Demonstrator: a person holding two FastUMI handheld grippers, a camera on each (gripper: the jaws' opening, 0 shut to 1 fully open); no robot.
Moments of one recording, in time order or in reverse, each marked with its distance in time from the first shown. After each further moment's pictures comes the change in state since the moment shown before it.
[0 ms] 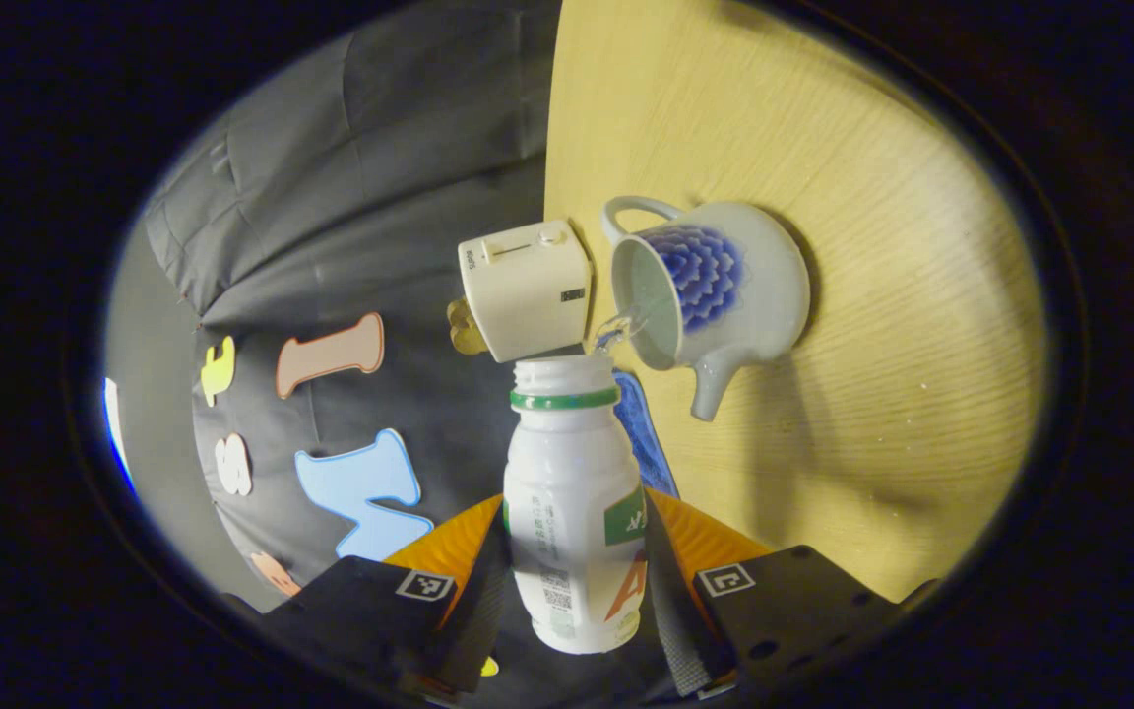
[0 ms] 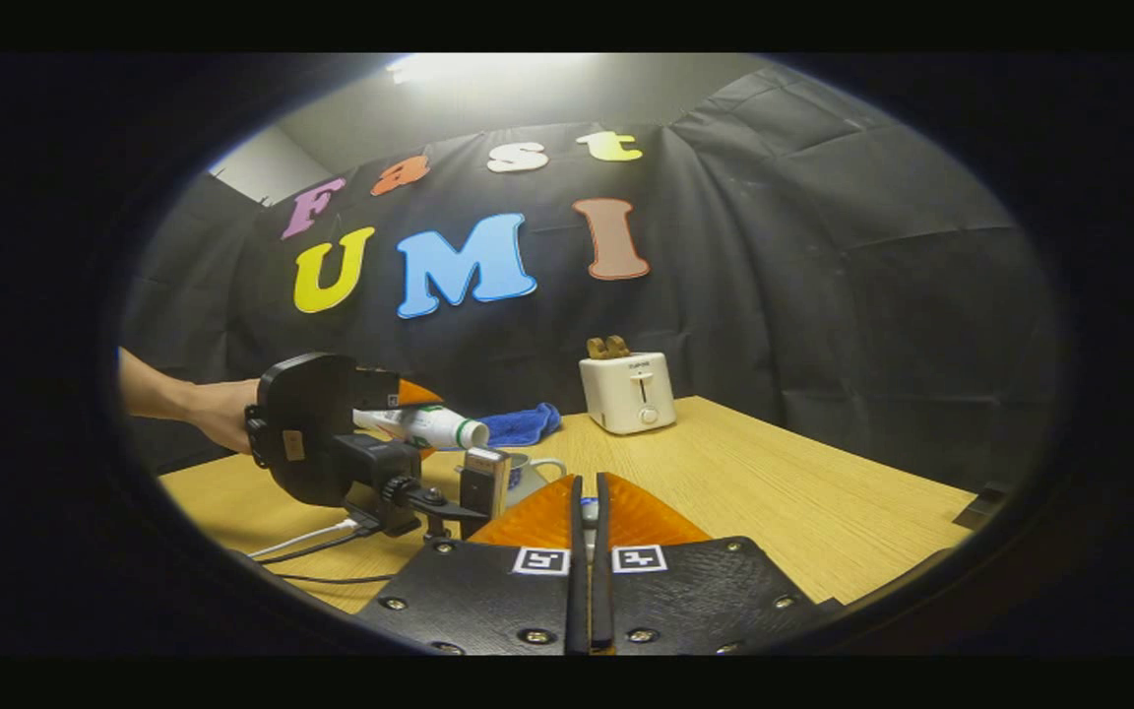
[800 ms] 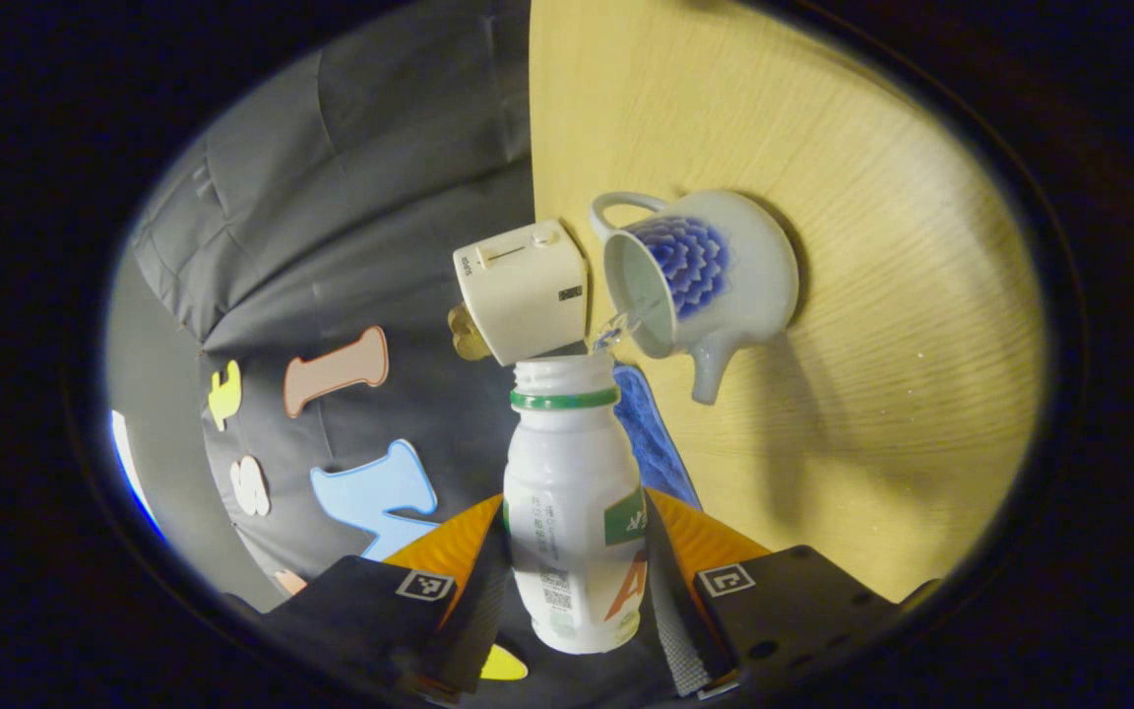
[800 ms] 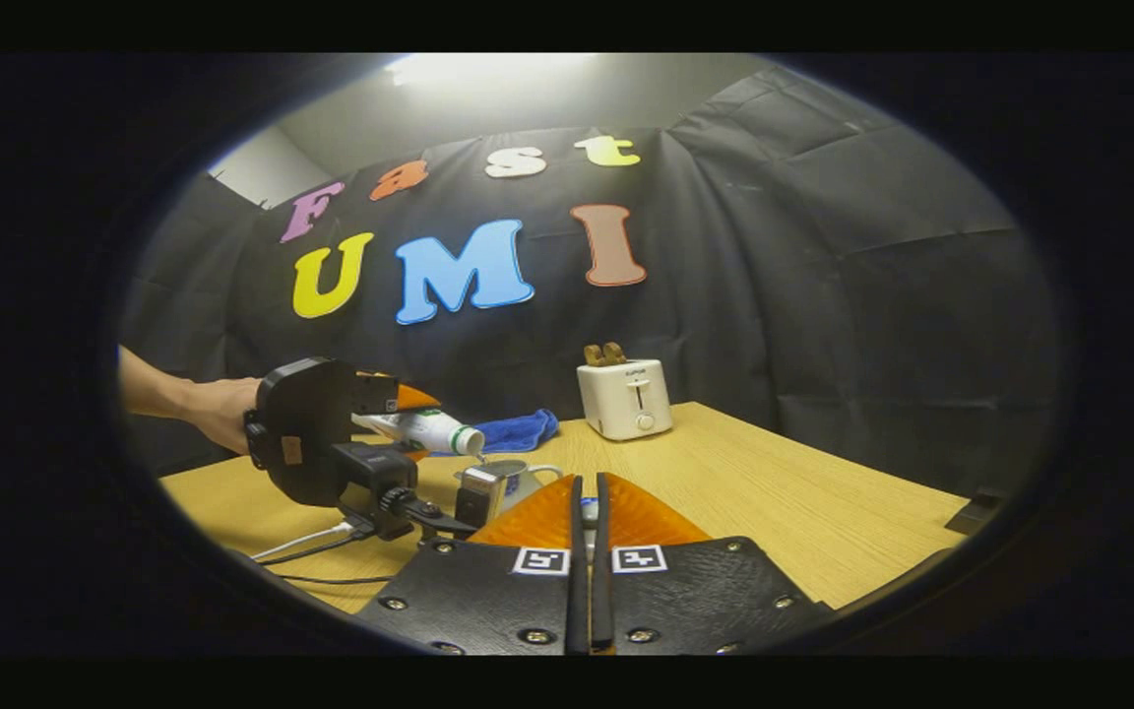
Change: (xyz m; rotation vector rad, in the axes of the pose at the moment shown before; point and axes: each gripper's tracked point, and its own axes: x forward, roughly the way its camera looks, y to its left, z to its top) left arm 0.000 0.007 -0.005 0.087 0.008 0.014; right arm -0.004 -0.003 0.008 0.000 -0.015 -0.007
